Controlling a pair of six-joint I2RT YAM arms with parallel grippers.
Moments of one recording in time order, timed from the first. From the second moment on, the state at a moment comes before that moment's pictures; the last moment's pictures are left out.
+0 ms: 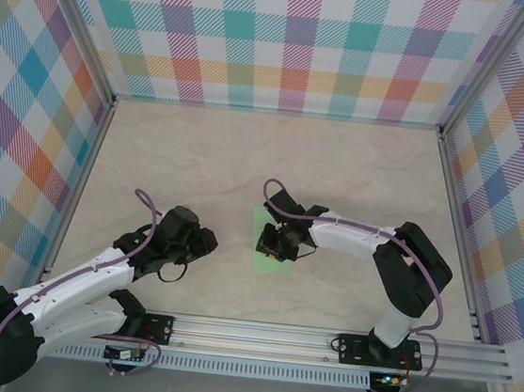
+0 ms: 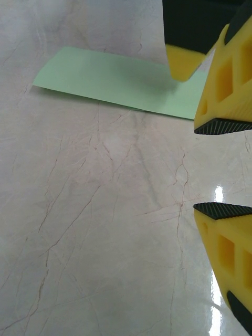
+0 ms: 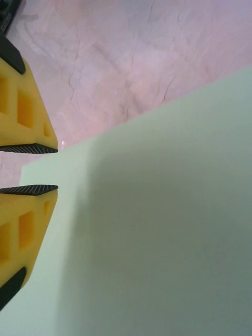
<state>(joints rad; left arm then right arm) -0.65 0.91 0.50 -0.47 -0.01 -1.08 0.85 1.71 1.05 -0.53 -0.23 1.06</state>
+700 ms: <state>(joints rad) -0.65 0.90 0.54 -0.48 0.02 -1.07 0.85 1.69 1.21 -0.71 -0.19 1.07</state>
